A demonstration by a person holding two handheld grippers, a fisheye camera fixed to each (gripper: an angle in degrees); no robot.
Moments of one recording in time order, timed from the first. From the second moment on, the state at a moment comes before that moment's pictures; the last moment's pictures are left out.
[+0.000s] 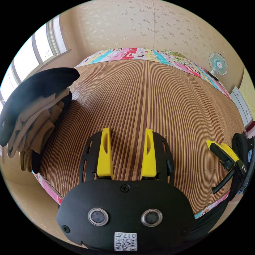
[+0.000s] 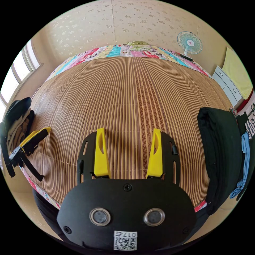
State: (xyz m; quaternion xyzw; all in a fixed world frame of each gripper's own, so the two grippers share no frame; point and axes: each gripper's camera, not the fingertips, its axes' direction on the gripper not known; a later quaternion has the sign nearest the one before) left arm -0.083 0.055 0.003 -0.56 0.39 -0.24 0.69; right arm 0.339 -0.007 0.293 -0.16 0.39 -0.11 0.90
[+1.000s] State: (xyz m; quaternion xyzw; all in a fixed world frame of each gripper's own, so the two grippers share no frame) left arm -0.060 0.024 -0.016 -0.56 0.39 -0.24 0.69; right arm 0.336 -0.017 0.298 -0.16 0.39 -0.11 0.90
